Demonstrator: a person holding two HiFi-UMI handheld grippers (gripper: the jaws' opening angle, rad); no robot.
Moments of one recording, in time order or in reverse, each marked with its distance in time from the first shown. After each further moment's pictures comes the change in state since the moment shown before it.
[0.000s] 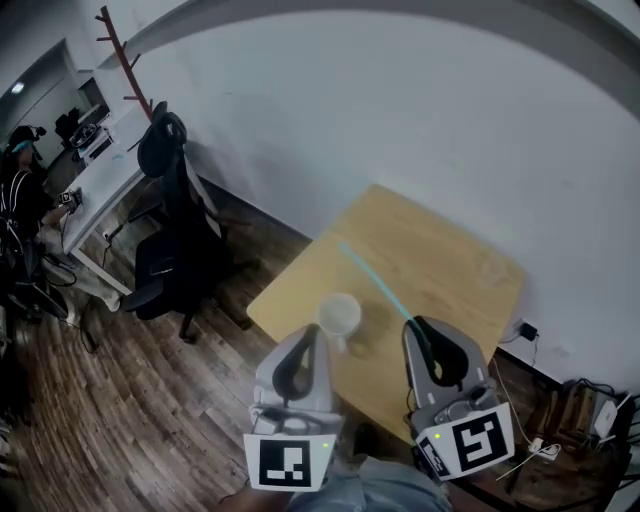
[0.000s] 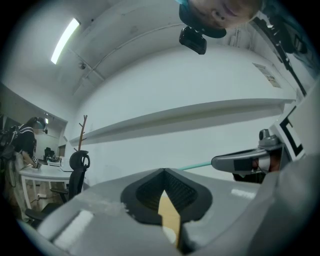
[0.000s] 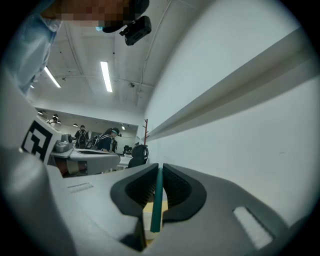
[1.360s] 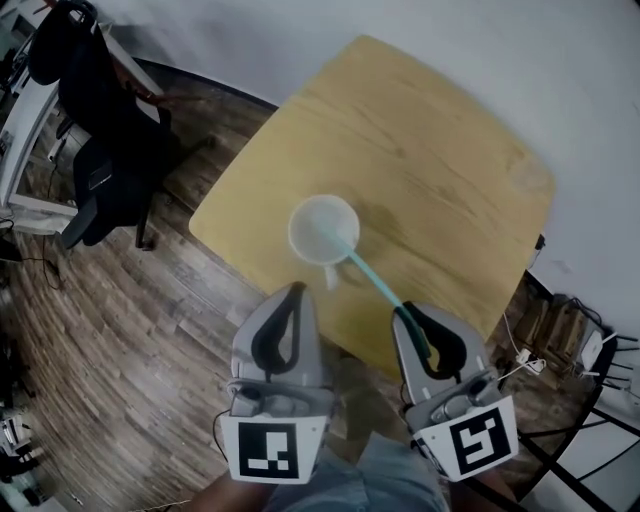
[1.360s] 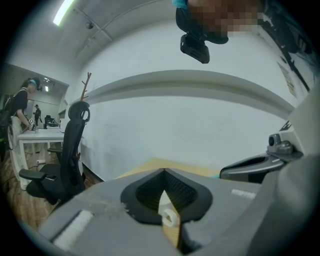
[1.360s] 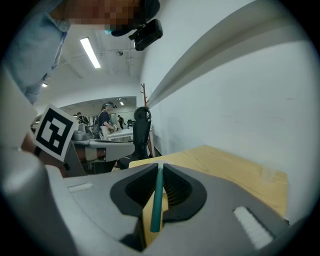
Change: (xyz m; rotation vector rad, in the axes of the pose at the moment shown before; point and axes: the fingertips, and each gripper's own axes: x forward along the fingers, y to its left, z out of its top) left arm 0.028 0.022 -0.159 -0.154 0.324 -0.046; right arm 0.017 0.028 -0.170 0.145 0.424 0.052
